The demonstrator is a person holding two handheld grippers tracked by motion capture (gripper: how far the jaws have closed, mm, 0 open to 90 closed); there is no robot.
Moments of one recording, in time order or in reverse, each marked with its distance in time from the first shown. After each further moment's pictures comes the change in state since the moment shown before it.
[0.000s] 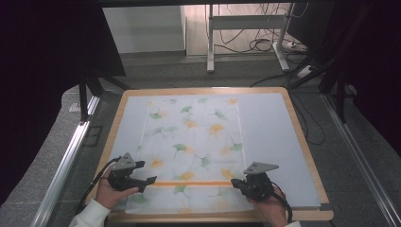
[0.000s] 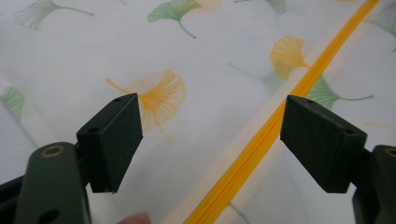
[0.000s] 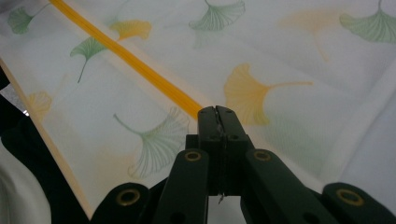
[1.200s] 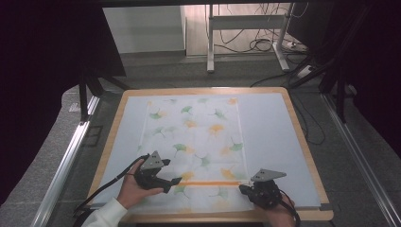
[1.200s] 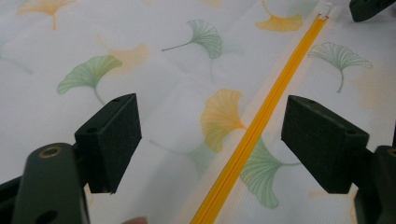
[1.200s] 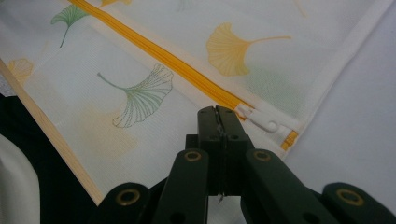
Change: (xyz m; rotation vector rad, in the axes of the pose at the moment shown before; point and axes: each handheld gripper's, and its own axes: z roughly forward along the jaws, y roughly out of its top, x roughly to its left) left arm -0.047 0.045 0.042 -0.003 -0.080 0.124; right arm -0.003 -0.022 -0.013 0.032 -0.048 0.009
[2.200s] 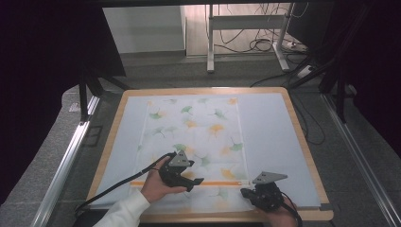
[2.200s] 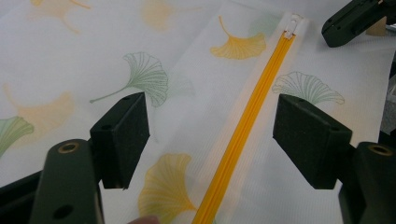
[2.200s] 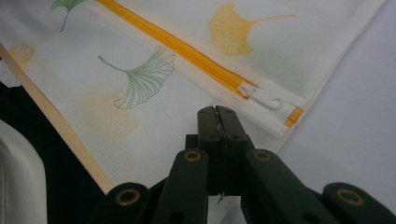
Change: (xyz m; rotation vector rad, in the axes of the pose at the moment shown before) left arm -0.026 0.040 0.048 0.048 -0.093 0.055; right arm -0.001 -0.008 -0.002 0.032 0.012 0.011
